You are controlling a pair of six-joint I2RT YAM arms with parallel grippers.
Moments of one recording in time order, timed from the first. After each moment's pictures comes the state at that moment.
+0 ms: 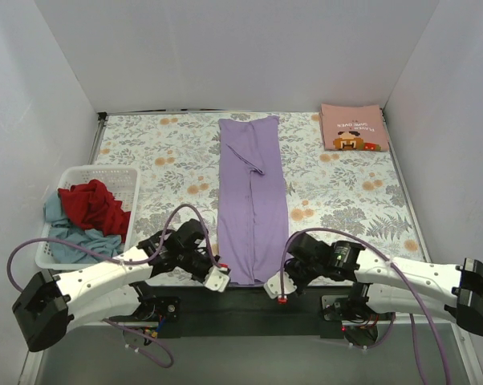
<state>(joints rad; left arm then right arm) -0.89 0.98 0.44 -0.43 0.72 1.06 1.15 0.95 0.47 -0.58 -0.31 -1.06</state>
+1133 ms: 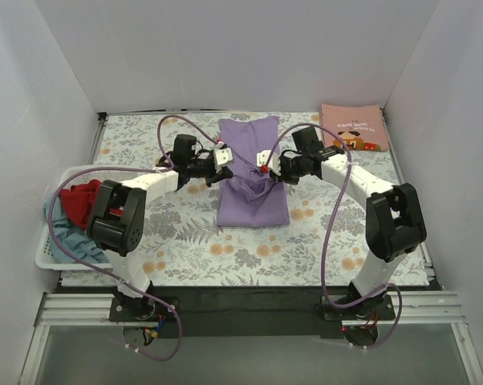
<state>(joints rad) -0.33 1.81 1.11 0.06 0.84 0.72 0.43 1.72 1.28 -0.51 -0.56 -1.12</state>
